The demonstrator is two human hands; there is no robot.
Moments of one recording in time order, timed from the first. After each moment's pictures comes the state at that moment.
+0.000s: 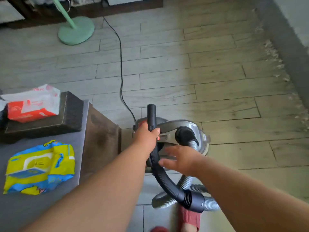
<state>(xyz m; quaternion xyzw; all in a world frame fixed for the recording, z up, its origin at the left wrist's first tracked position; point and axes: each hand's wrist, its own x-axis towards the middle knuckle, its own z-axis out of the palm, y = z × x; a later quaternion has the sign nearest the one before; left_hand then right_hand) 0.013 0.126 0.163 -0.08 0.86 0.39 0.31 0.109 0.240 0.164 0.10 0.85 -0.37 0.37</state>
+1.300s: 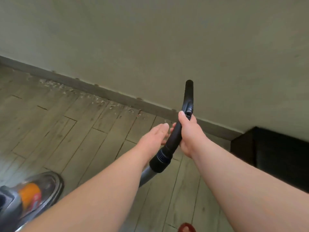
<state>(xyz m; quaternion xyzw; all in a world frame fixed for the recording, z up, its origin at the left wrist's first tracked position) 0.708 0.398 0.308 0.46 0.61 0.20 0.61 0.832 0.418 0.313 0.64 0.16 -0.61 -0.45</state>
